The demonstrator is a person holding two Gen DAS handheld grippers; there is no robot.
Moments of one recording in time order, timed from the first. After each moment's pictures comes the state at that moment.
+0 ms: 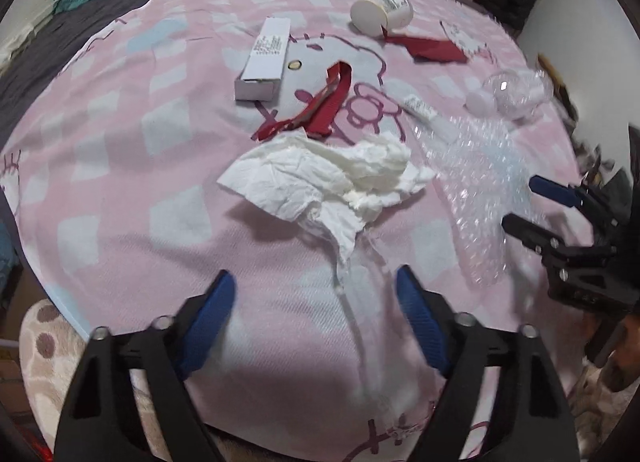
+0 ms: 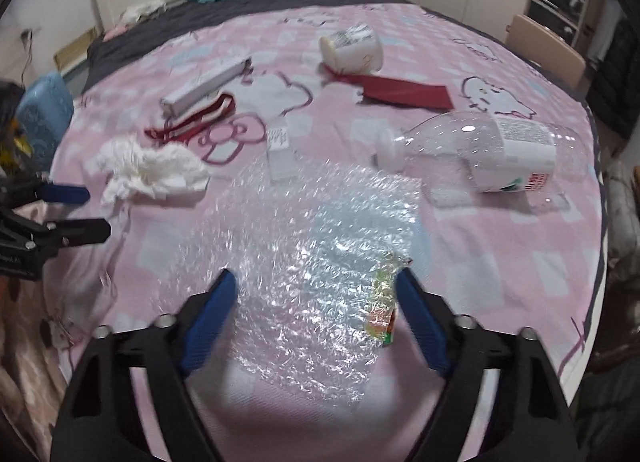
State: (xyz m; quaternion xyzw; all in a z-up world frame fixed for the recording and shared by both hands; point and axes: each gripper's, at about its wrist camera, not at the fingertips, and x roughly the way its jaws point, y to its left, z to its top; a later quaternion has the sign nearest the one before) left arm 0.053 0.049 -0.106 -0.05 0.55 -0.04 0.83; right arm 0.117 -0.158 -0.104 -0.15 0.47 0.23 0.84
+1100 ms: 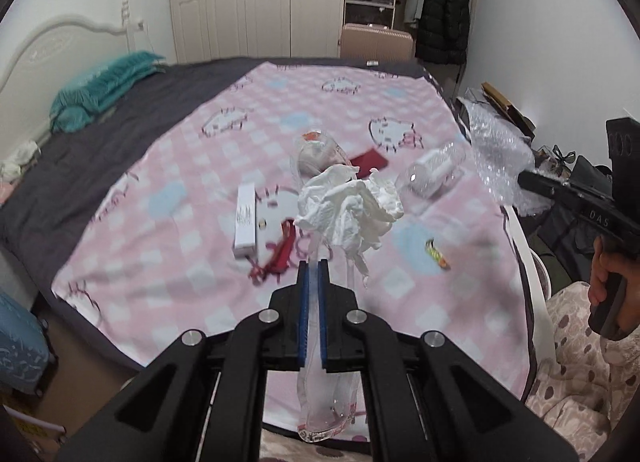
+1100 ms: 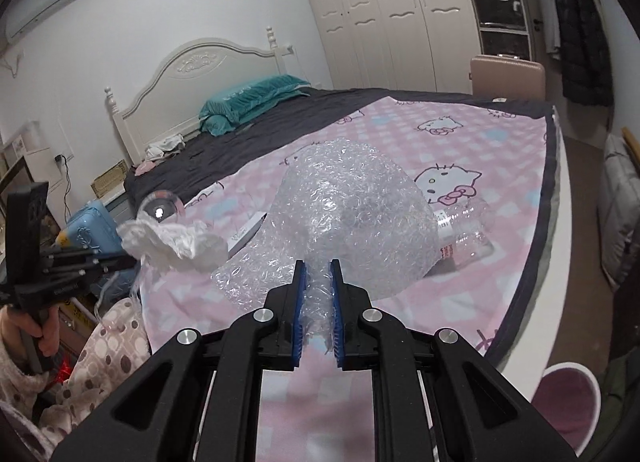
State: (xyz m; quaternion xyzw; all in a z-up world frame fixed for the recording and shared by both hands) left arm 0.008 0.019 0.047 0.03 0.39 -0.08 0.92; right arm 0.074 -0.270 0.036 0.04 0.30 0.28 0.91
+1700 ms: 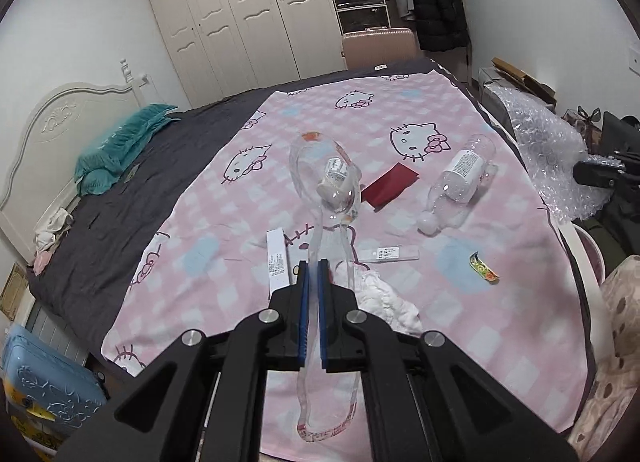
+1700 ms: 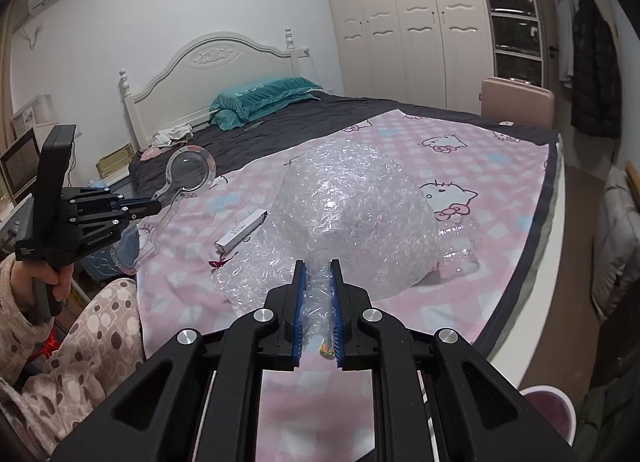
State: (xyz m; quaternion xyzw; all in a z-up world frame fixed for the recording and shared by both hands) left arm 0.041 -0.010 0.048 0.14 0.35 -0.04 0.92; right arm 0.065 -0.285 0.039 0.01 0.30 0.29 0.91
